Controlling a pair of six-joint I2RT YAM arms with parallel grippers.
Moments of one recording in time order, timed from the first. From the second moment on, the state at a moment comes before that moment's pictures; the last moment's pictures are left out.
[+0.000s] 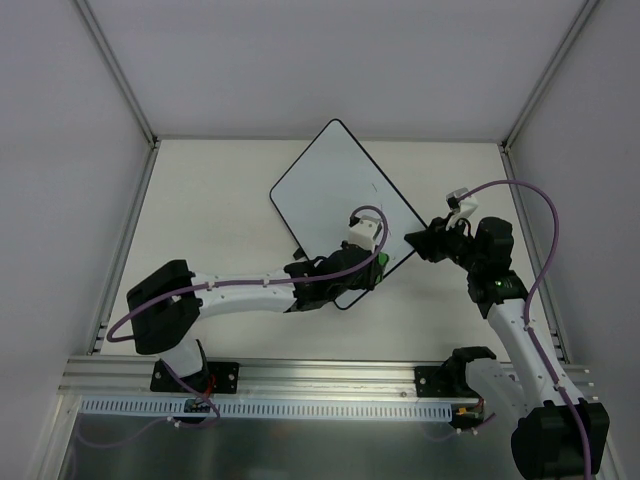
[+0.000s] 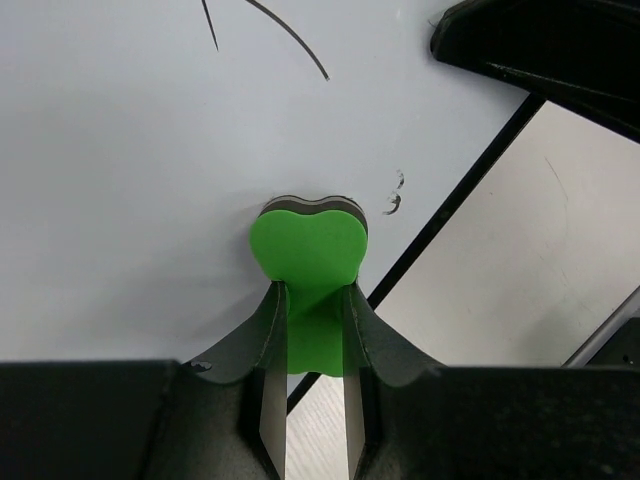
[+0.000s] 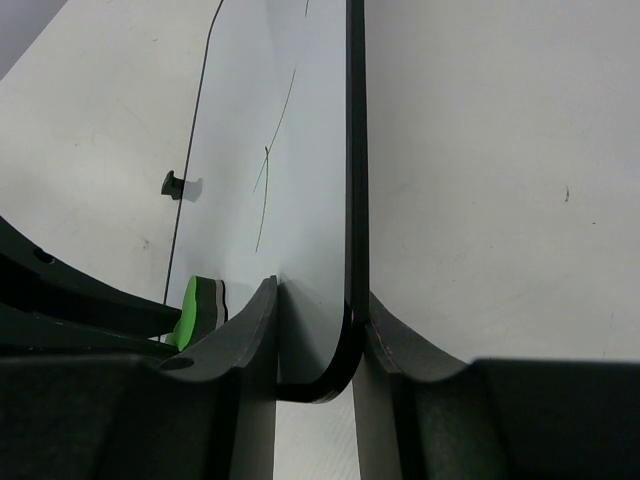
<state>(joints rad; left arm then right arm) -1.17 1.64 1.04 0.09 -0.37 -0.53 0.12 0.85 0.58 -0.09 -0.53 0.10</state>
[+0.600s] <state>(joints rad) -1.17 1.60 0.99 -0.04 -0.37 -0.57 0.13 0.85 0.58 -0.09 -0.53 0.10</state>
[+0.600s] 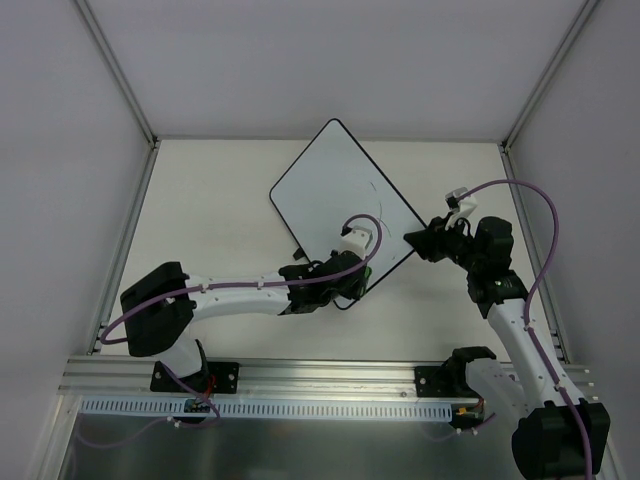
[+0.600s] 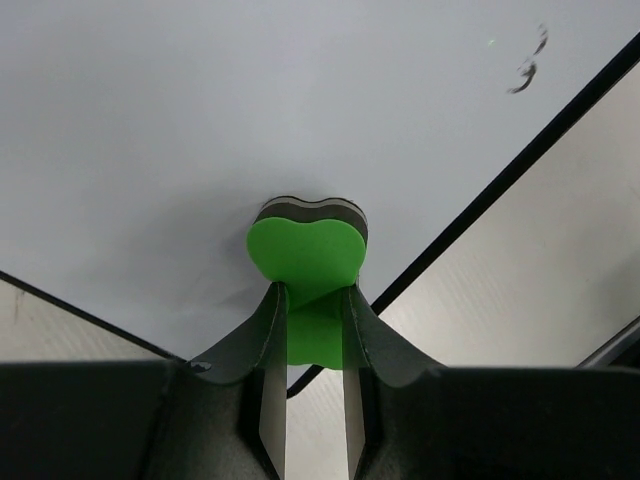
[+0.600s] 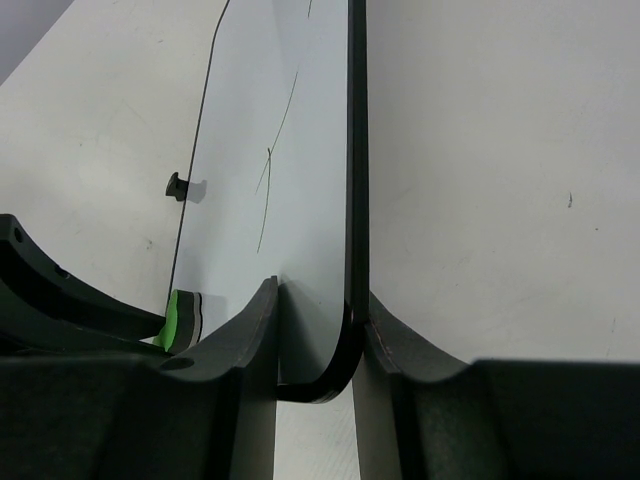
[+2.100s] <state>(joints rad) -1.16 1.78 1.43 -0.30 -0.28 -0.11 0.14 0.84 0.59 -0.09 -0.51 0.09</state>
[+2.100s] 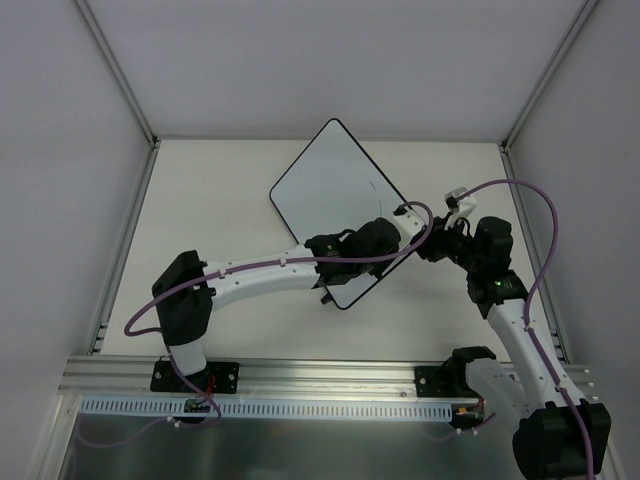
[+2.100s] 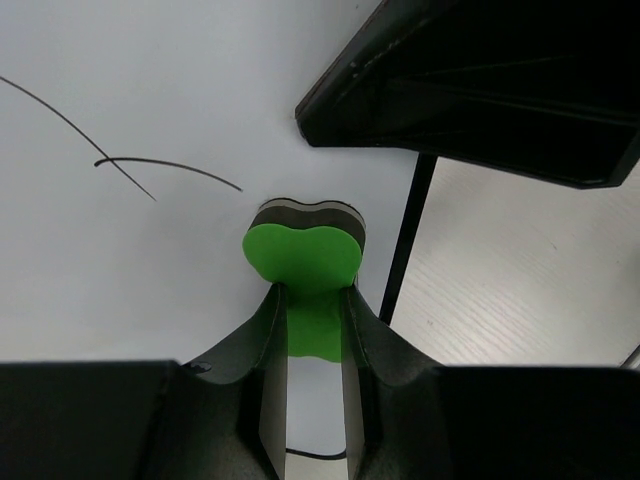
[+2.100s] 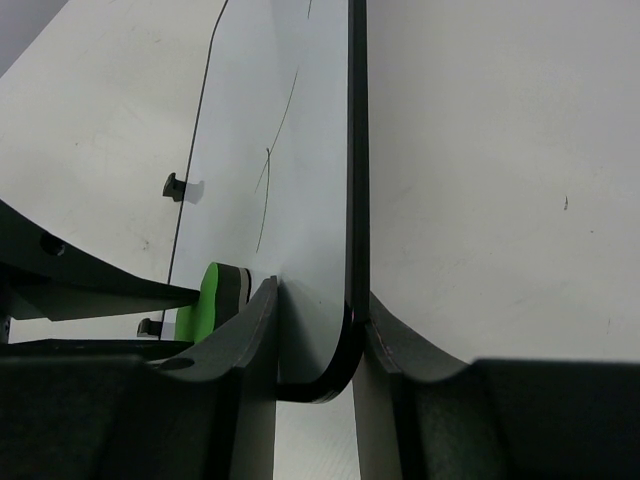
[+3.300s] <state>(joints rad) -1.16 1.70 1.27 -0.24 -0.27 -0.07 0.14 0.85 0.59 -0.09 -0.52 0.09</state>
